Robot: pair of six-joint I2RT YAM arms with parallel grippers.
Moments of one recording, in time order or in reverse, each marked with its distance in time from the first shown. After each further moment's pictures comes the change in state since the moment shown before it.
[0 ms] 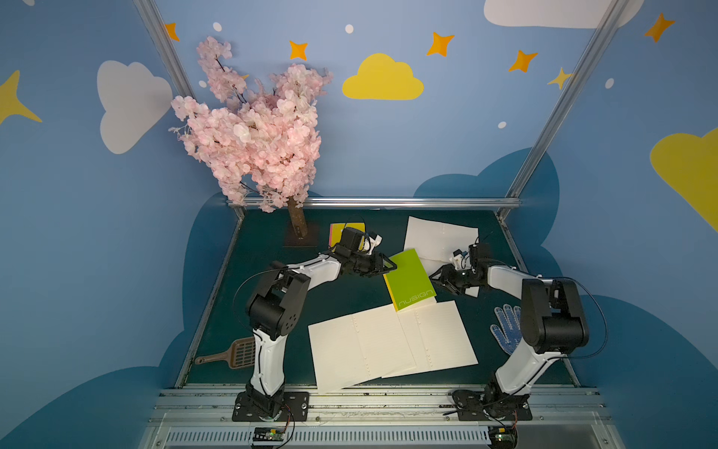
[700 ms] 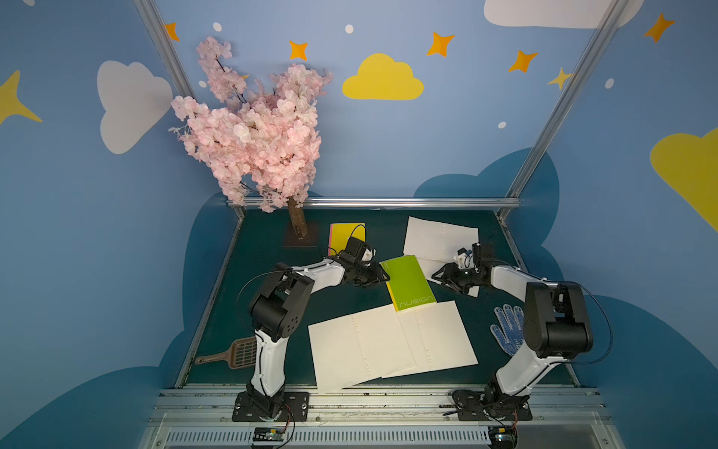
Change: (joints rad) left arm -0.041 0.000 -0.029 -0.157 -0.237 -0.011; right arm -0.014 -0.044 0.000 -0.015 0.048 0.005
